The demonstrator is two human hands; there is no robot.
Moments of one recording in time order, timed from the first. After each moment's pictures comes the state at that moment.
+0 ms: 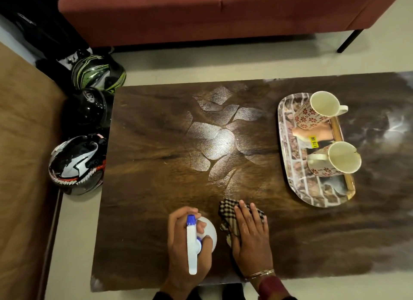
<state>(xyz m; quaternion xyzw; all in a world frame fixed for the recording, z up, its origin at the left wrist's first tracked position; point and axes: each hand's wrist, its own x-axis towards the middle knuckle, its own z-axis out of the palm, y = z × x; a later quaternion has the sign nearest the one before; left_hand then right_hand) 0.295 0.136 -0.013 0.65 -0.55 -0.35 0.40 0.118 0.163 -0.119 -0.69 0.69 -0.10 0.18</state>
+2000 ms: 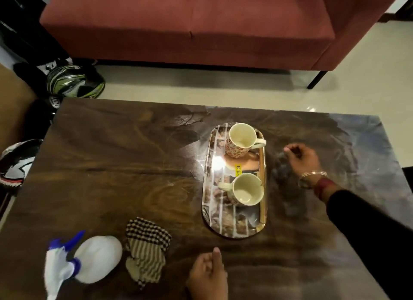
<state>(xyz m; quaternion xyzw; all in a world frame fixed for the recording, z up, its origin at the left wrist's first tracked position) -0.029 0.160 -0.059 0.79 -0.19 -0.46 0.37 -0.277 -0.119 -0.043 -0.53 0.77 -0.25 0.25</state>
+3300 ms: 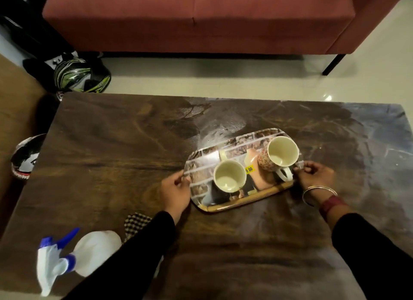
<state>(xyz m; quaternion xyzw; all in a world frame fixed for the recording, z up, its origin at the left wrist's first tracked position) 0.062 -0.019 -0.078 0.79 -0.32 -0.38 0.35 -0.300 -0.079 -0.099 -0.32 0.83 -0.31 0.34</state>
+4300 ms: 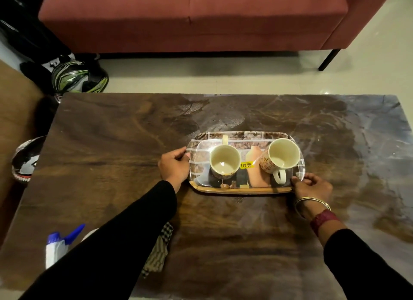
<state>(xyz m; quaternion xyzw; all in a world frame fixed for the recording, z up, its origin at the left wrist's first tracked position) 0.075 -0.077 -0.083 0.81 -0.32 -0.37 0.33 -0.268 -0.025 -0.100 -0.18 0.85 -0.38 0.30</state>
